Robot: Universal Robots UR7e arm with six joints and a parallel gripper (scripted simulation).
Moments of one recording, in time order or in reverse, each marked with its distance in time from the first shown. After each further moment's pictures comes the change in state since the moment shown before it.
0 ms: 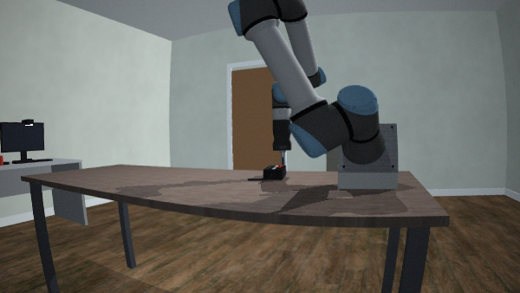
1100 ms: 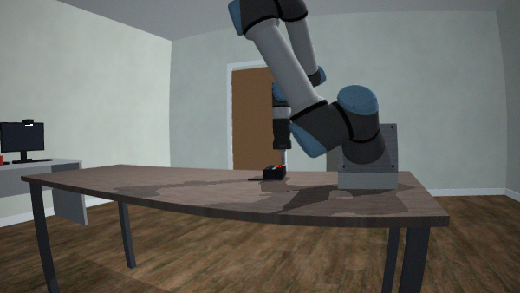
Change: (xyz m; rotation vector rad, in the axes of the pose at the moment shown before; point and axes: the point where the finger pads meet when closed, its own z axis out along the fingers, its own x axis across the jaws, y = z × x) arm 0.000 0.001 -0.004 -0.003 0.001 0.001
